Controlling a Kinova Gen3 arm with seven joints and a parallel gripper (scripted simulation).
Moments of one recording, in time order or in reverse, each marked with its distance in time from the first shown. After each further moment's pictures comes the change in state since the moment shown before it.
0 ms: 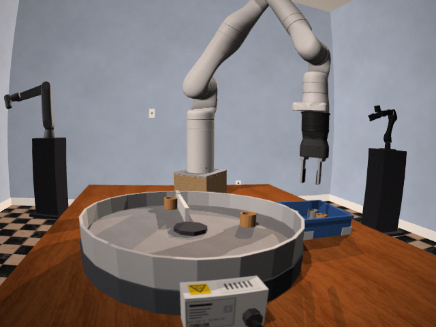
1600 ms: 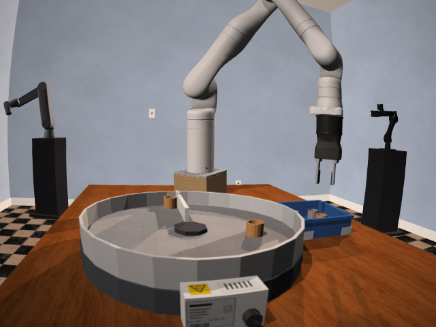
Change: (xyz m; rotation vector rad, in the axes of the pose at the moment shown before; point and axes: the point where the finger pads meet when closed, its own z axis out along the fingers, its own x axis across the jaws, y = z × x) arm -0.031 0.042 0.005 0.006 0.001 -0.046
